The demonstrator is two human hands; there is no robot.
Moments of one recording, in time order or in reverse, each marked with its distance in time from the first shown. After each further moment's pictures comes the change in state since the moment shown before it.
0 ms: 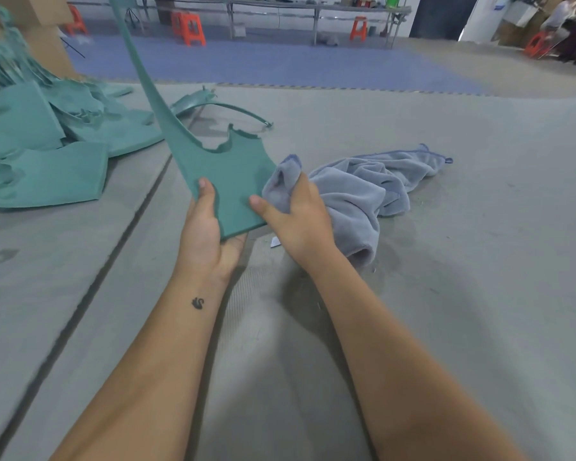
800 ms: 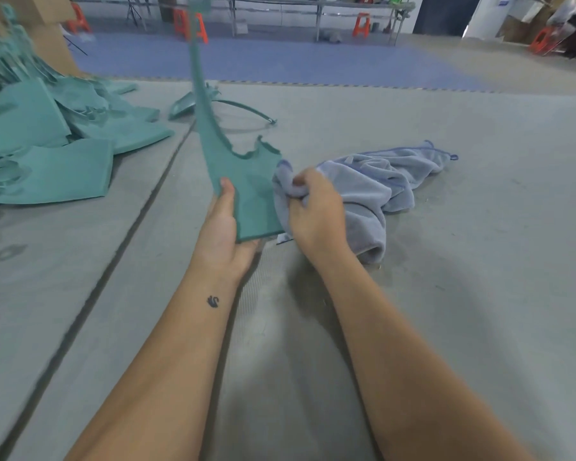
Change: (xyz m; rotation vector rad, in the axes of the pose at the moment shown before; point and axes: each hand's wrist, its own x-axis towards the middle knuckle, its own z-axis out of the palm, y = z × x) left_hand -0.004 -0.008 0.004 0.069 0.027 -0.134; right_hand 0.001 0.002 -0.008 0.099 0.184 -0.116
